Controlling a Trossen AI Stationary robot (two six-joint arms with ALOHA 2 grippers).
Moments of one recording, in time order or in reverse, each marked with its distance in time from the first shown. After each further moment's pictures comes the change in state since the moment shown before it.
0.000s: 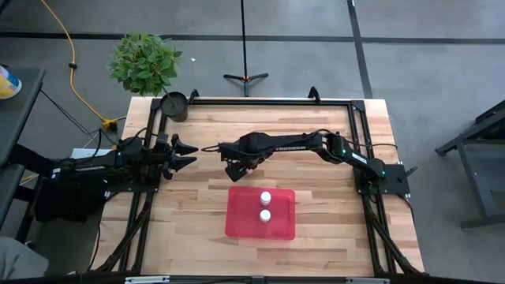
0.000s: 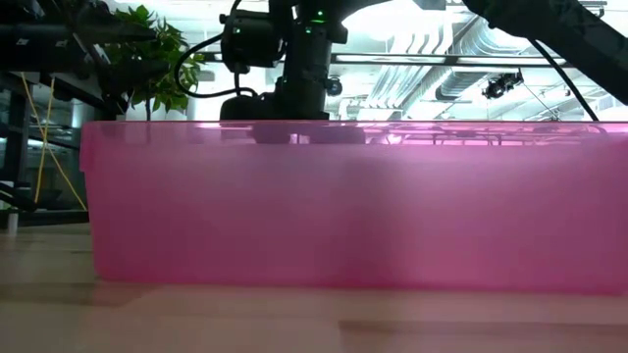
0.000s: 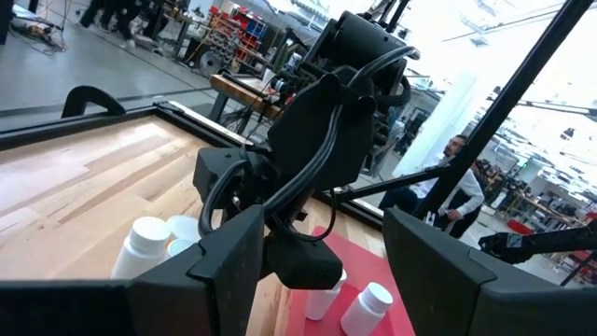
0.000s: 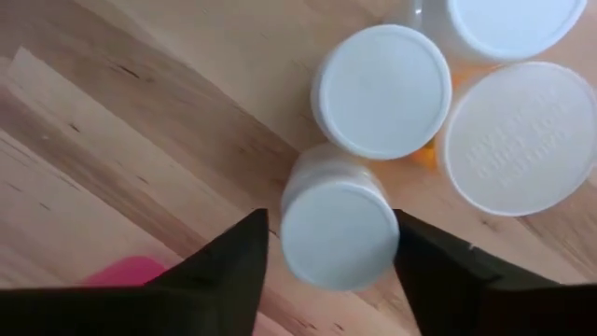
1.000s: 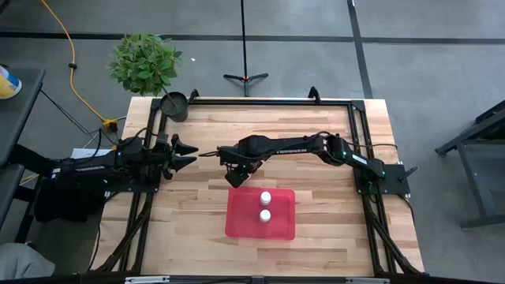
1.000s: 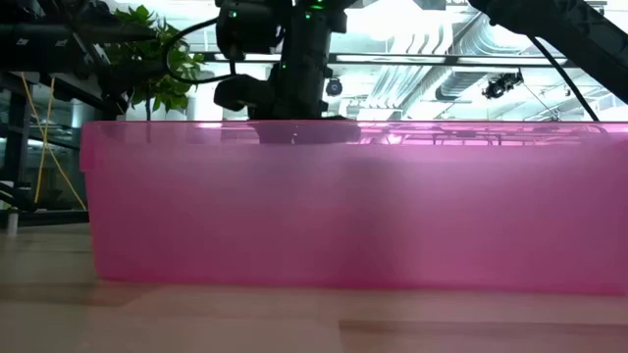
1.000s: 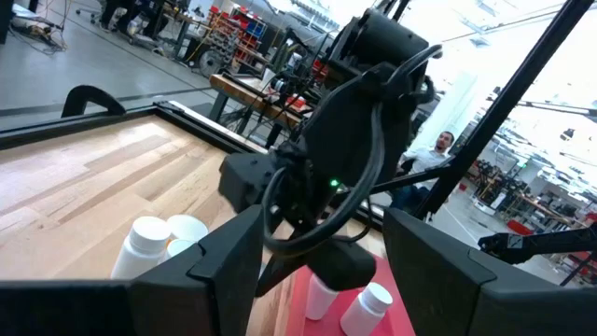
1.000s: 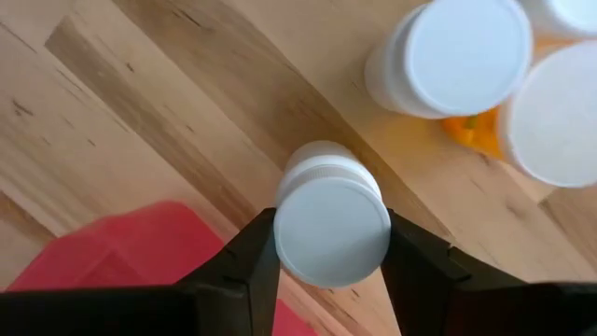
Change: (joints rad) left arm 0.000 0.000 0.000 0.000 0.000 -0.002; right arm 0.034 -0.002 0.043 -0.035 -0.035 -0.090
